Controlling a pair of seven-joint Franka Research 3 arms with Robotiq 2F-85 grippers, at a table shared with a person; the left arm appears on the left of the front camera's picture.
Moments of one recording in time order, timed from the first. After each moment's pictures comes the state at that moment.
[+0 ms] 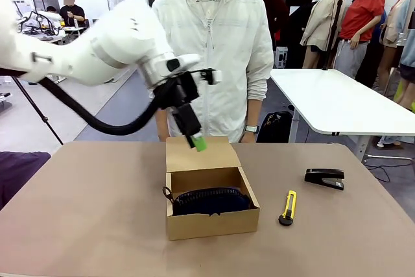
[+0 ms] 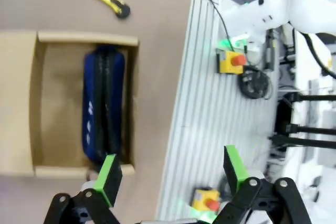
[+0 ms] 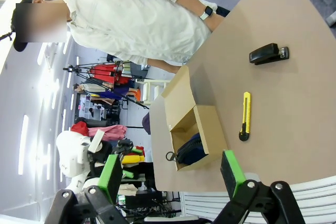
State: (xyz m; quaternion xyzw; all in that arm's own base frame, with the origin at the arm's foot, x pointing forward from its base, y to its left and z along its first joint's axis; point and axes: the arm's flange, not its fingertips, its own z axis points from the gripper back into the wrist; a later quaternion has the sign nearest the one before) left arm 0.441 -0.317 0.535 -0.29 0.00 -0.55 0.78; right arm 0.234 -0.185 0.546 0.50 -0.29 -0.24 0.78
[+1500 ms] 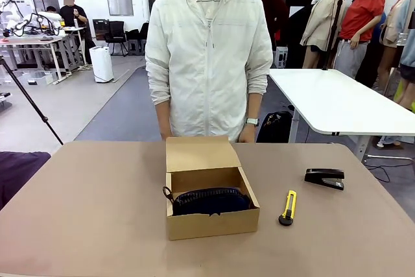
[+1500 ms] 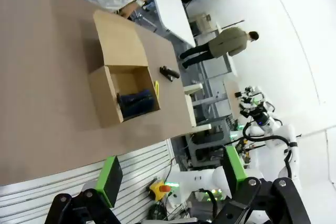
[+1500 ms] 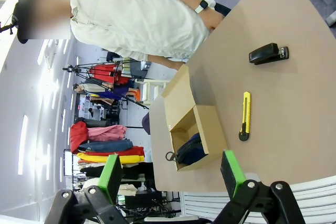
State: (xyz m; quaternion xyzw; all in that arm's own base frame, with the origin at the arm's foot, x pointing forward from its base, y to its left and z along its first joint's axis) left arm 0.215 0.076 0.581 -0.51 -0.27 0.06 0.82; right arm 0.234 -0.185 0.546 0.49 -0.29 -0.24 0.78
